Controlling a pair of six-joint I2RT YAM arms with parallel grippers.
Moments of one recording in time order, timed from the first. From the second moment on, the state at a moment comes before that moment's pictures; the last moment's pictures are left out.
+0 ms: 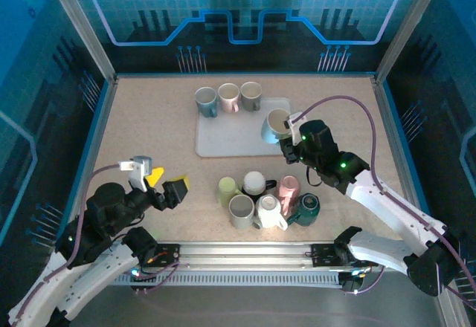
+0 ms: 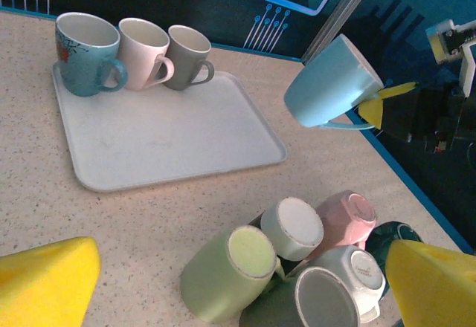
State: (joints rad) left arm -0.66 0.24 0.70 -0.74 -0.08 -0.50; right arm 0.60 1.06 0.91 -0.45 0.17 0.12
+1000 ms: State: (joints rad) left arm -0.66 0.22 0.68 -0.74 -0.02 -0.45; right arm 0.33 1.65 1.05 -0.15 0.04 0.10
